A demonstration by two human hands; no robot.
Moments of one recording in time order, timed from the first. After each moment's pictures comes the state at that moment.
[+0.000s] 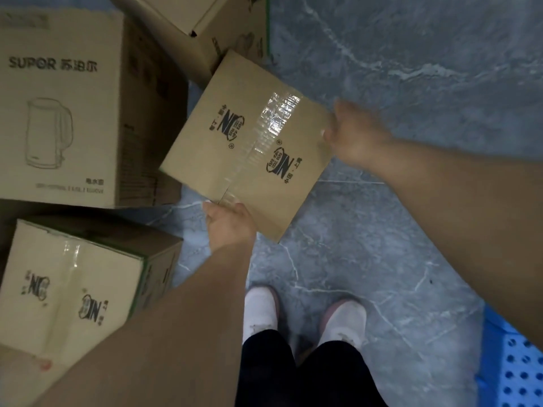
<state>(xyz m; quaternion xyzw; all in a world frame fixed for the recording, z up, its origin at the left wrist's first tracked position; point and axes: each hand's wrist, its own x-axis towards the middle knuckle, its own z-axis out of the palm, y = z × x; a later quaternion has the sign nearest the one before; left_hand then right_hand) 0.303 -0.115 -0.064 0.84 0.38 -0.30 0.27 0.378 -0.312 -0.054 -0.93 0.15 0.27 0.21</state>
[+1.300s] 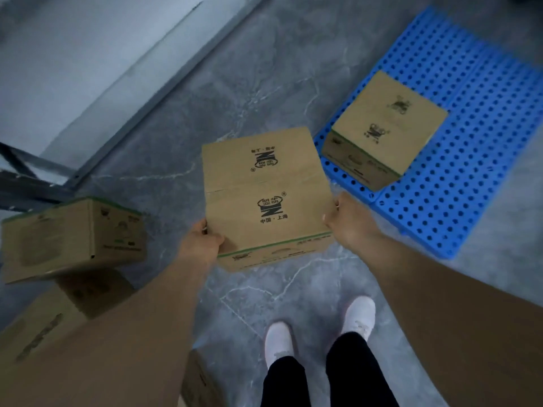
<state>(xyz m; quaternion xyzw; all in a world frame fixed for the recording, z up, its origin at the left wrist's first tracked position) 0.271 -0.264 0.167 0.85 -0.08 -0.45 0.26 0.073 -0.384 0.161 -0.64 0.65 0.11 0.40</state>
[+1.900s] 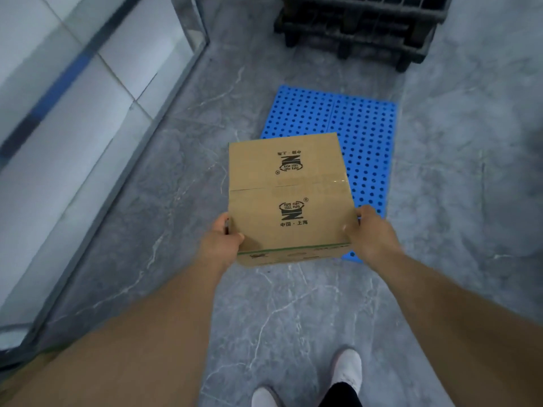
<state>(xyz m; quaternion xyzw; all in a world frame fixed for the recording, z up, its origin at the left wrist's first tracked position) 0.083 -0.451 0.282 0.78 -0.38 -0.47 0.18 -0.156 -0.456 0.286 -0.47 0.79 -0.07 0.39</state>
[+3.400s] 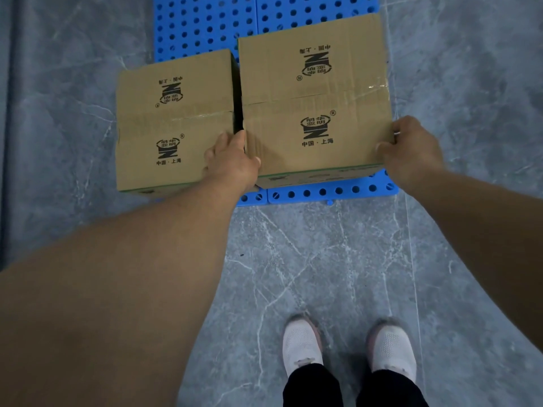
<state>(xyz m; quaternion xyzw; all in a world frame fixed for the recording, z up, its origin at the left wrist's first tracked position) -0.053 -0.588 -0.022 0.71 -0.64 -0.28 -0.13 -0.279 -0.506 -0.027 -0.32 0.86 -0.16 0.37</state>
